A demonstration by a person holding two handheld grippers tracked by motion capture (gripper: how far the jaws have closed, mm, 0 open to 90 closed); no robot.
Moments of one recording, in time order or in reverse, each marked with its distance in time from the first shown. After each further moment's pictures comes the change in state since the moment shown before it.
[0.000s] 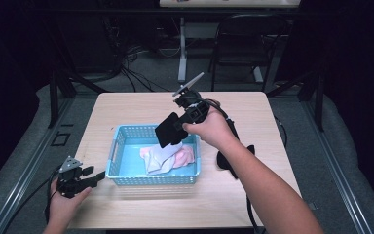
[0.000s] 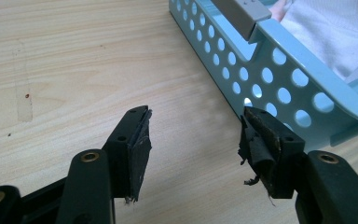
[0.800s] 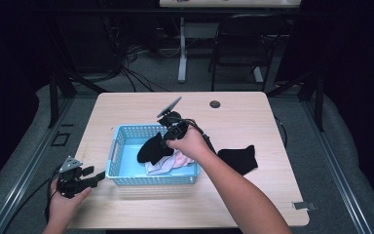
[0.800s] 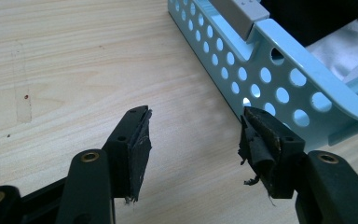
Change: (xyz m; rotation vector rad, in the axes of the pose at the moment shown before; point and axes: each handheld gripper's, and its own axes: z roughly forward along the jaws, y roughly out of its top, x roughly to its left) left arm 0.000 0.000 -0.001 -0.001 0.000 0.006; right arm 0.006 -0.007 0.104 0.120 0.061 0.023
